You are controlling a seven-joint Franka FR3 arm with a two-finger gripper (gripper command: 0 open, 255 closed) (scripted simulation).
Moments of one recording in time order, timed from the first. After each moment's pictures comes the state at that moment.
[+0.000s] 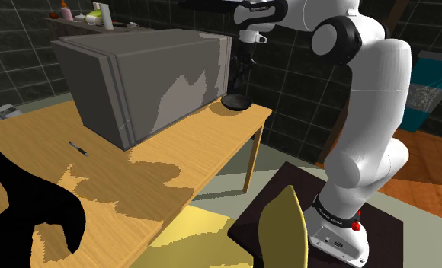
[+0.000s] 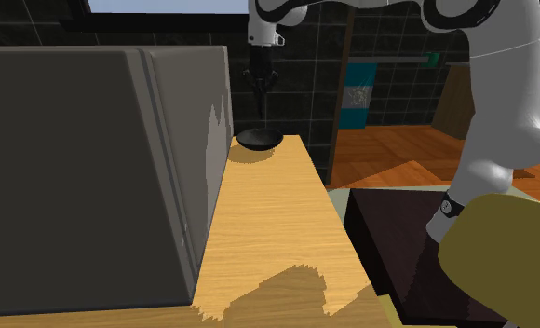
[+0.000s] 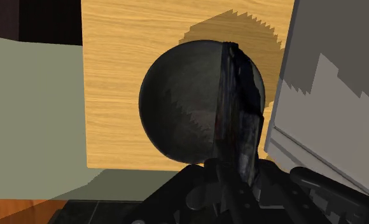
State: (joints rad) arm -0.45 0.35 0.01 -1.38 0.05 1.76 0.96
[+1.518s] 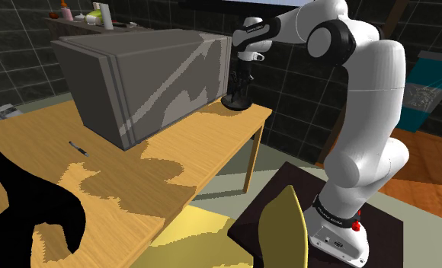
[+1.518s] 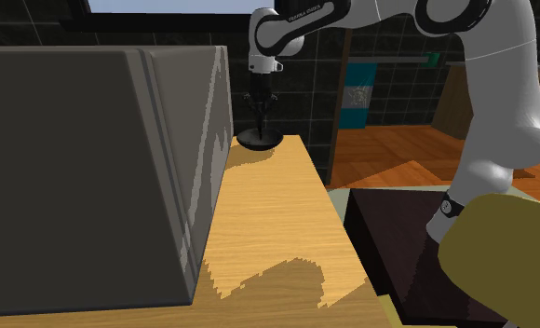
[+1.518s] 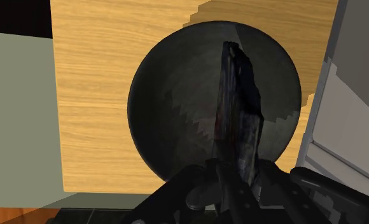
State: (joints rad) arm -0.45 0.40 0.01 -1.53 0.05 1.95 0.94
